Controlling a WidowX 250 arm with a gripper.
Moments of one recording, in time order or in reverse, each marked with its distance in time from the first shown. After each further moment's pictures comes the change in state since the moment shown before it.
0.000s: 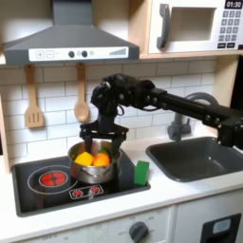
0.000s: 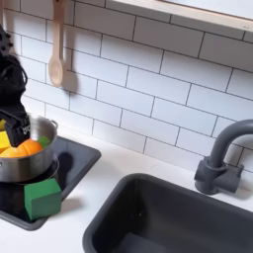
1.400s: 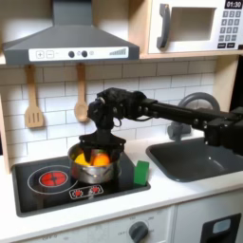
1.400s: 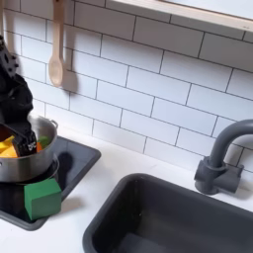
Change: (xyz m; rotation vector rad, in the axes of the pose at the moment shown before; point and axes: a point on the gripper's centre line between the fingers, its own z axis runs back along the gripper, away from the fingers) arm 0.006 -0.008 -0.038 -0.063 -0.009 -0.086
